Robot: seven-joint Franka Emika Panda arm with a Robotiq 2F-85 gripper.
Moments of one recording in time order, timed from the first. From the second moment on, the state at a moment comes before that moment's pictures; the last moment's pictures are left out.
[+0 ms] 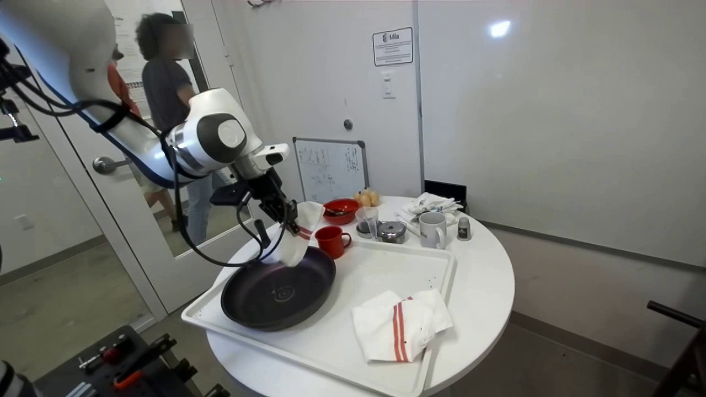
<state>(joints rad) 0.15 0.13 -0.12 -2.45 -0.51 2.75 0.52</state>
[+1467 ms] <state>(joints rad) 0.15 0.69 -0.13 -2.08 -0.28 2.69 0.39</state>
